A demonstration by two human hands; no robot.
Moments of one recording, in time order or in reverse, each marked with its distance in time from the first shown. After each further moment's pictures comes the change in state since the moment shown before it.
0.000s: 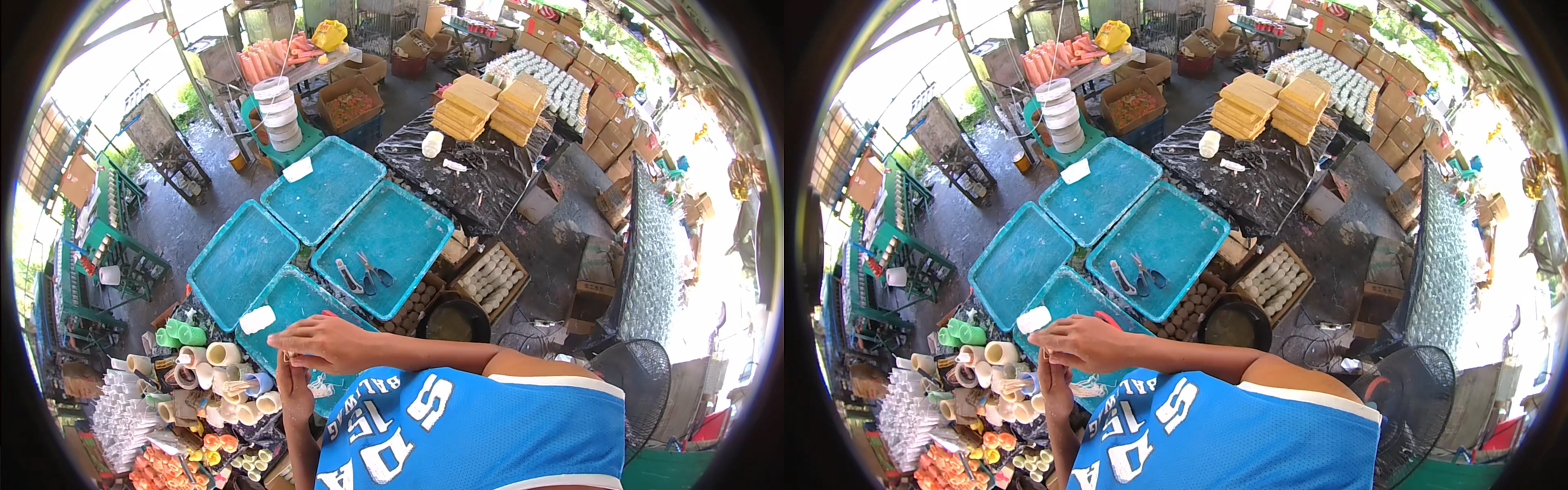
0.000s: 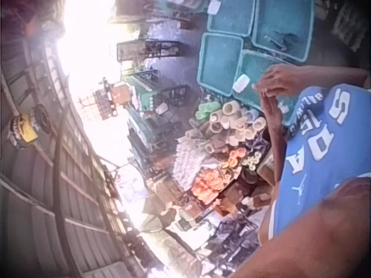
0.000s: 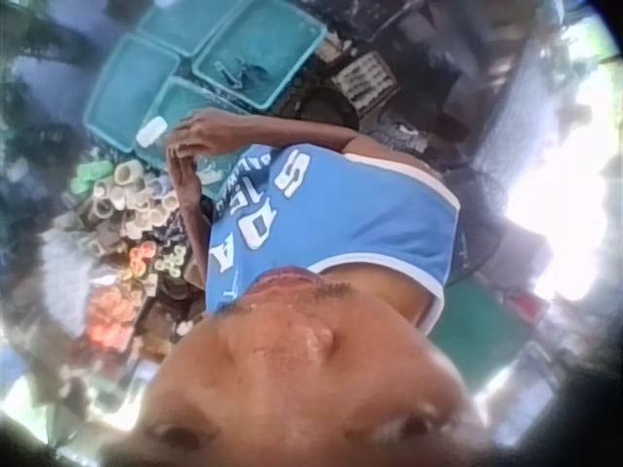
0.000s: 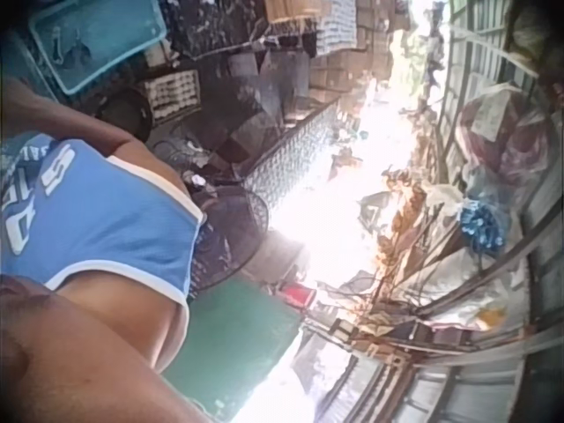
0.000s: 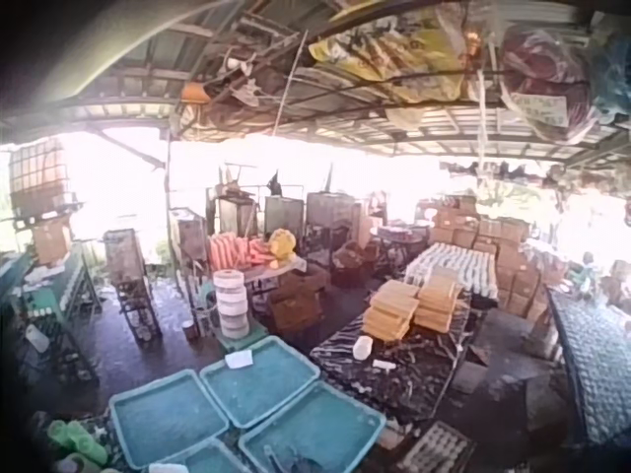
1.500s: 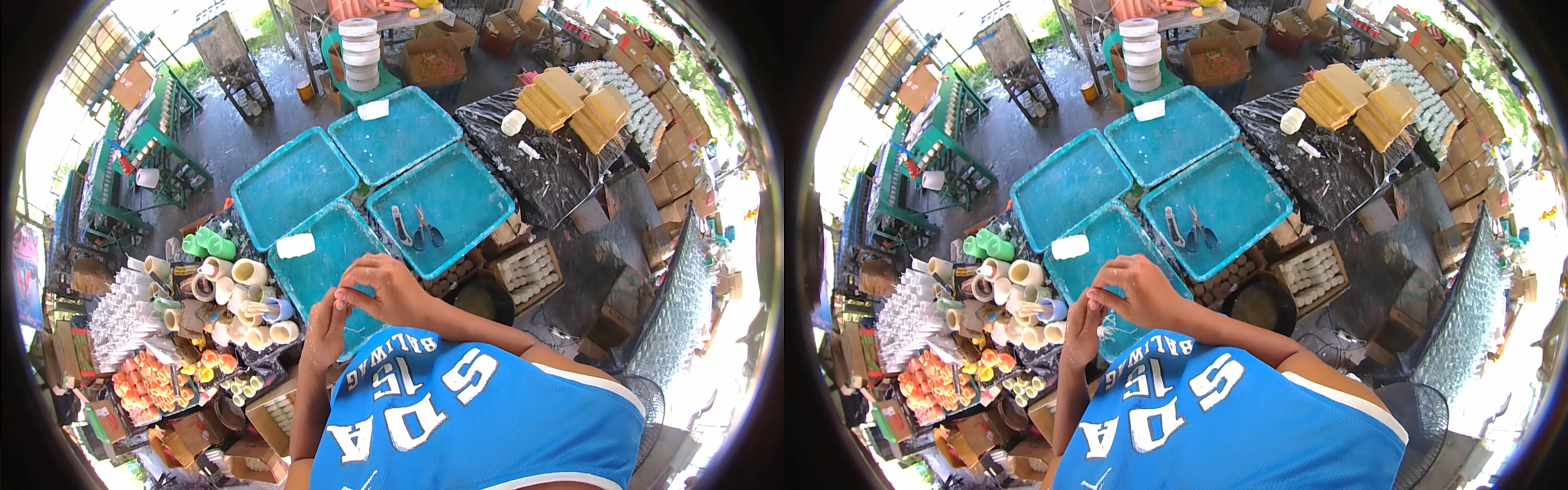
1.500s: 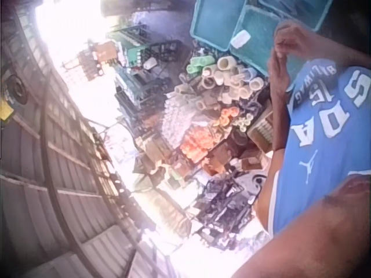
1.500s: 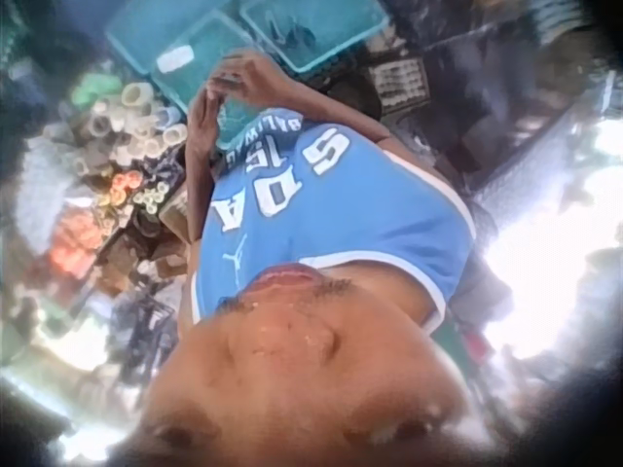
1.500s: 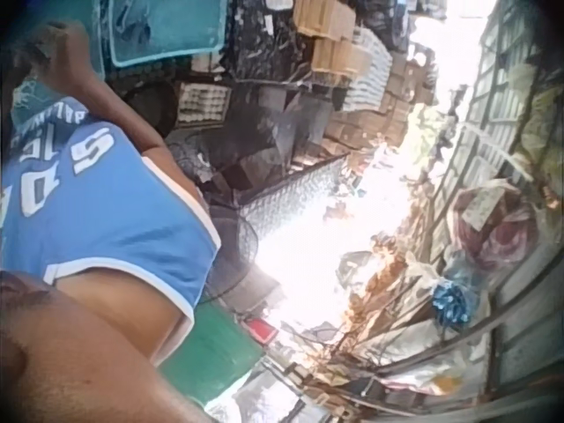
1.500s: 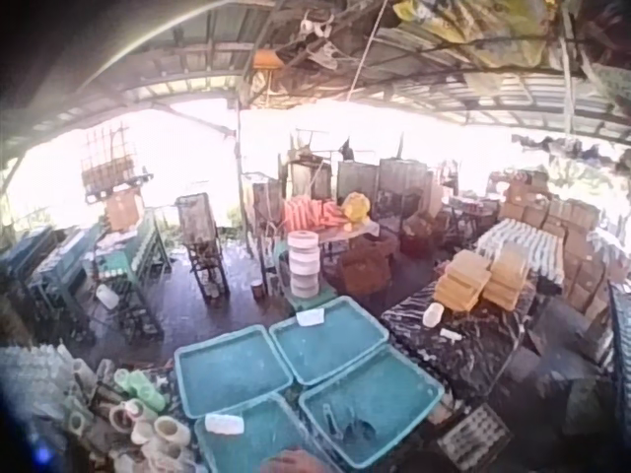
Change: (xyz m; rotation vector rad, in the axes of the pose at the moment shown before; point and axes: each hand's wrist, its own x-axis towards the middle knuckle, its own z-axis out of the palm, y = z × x) left_hand -0.005 0.023 -0.003 0.225 -0.082 0.072; right_hand 0.002 -0.015 -0.002 0.112 0.170 0.213
